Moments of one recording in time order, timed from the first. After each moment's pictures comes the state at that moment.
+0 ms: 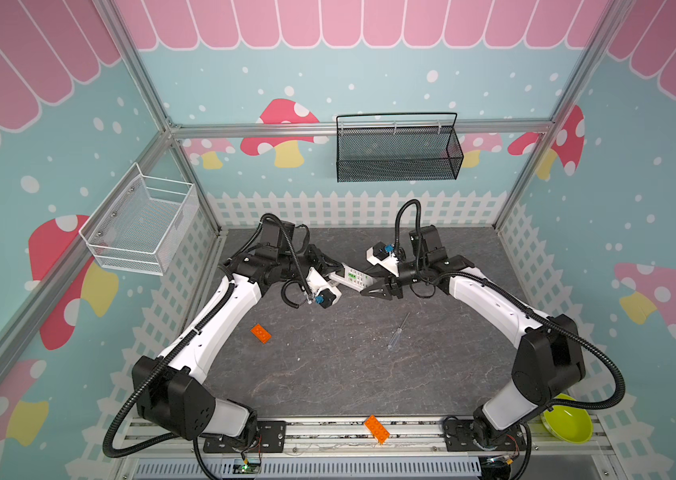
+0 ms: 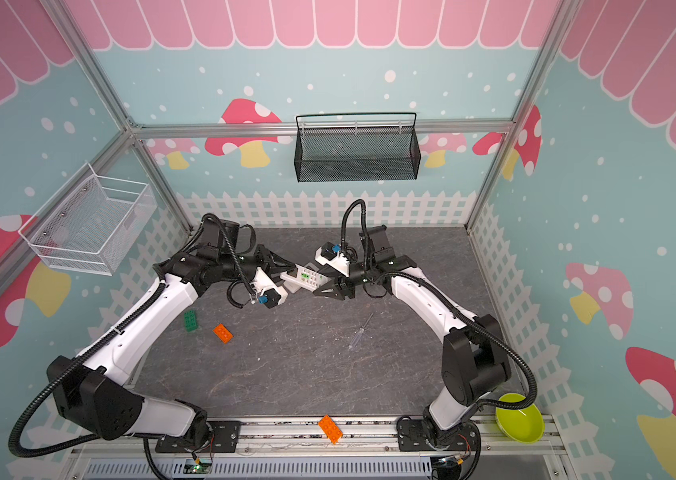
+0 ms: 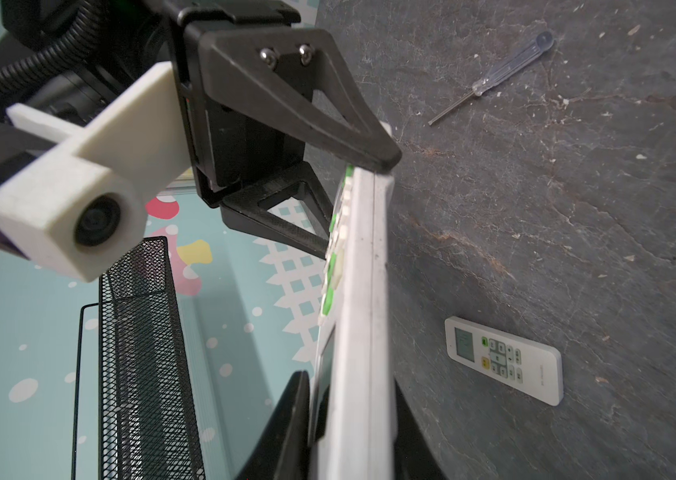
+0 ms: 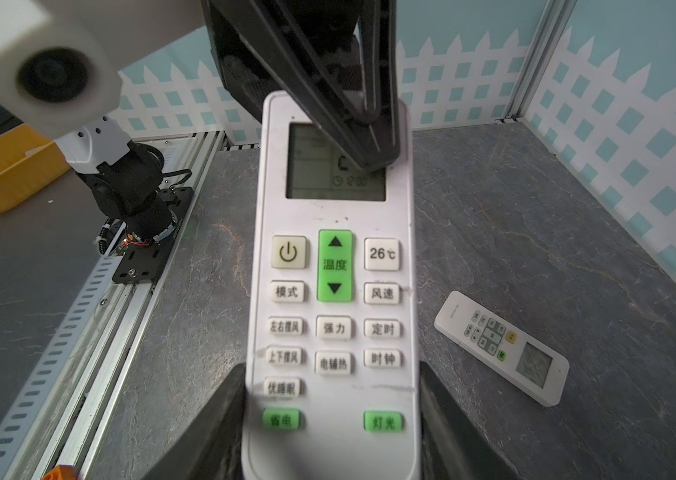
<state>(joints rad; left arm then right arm) -0.34 1.44 1.38 -0.68 0.69 2.02 0.45 1.62 1.33 -0.45 -0.98 -0.60</state>
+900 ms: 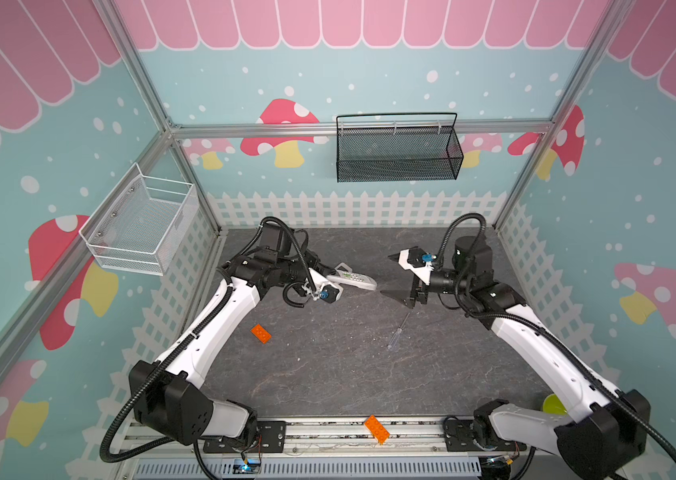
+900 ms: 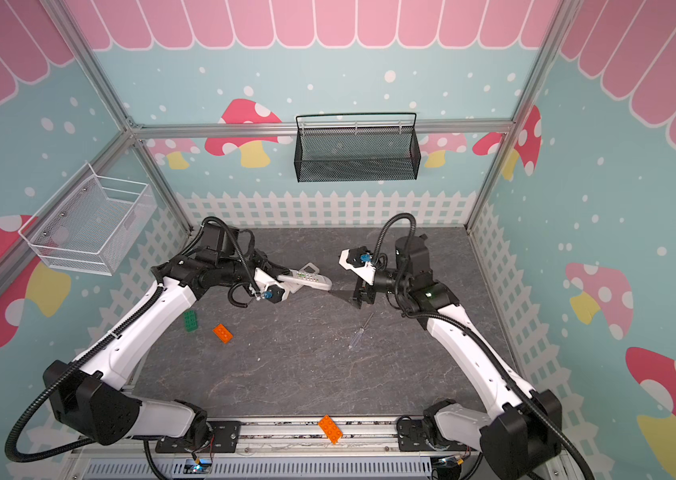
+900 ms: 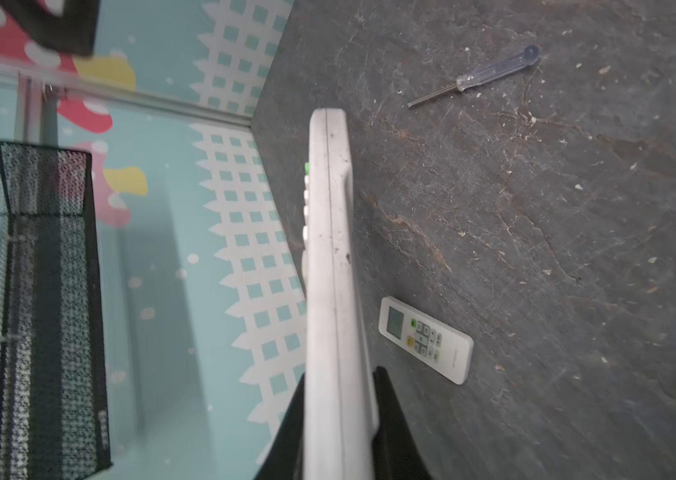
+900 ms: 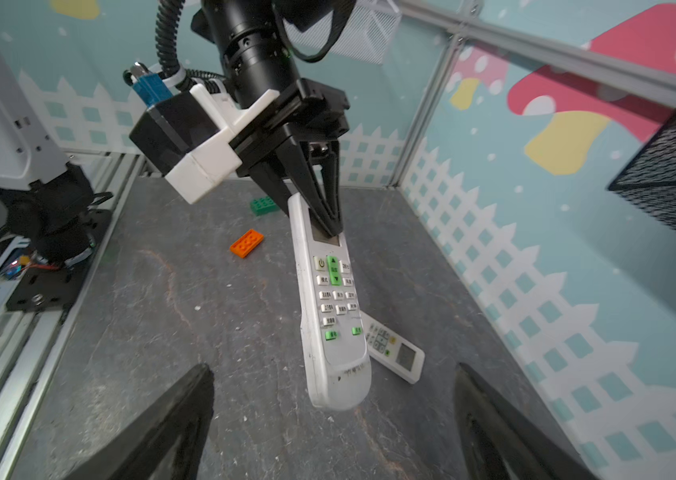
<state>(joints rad) -0.34 1.41 1.39 -0.76 0.55 1.66 0.39 1.15 1.03 -0.16 -0.79 -0.50</state>
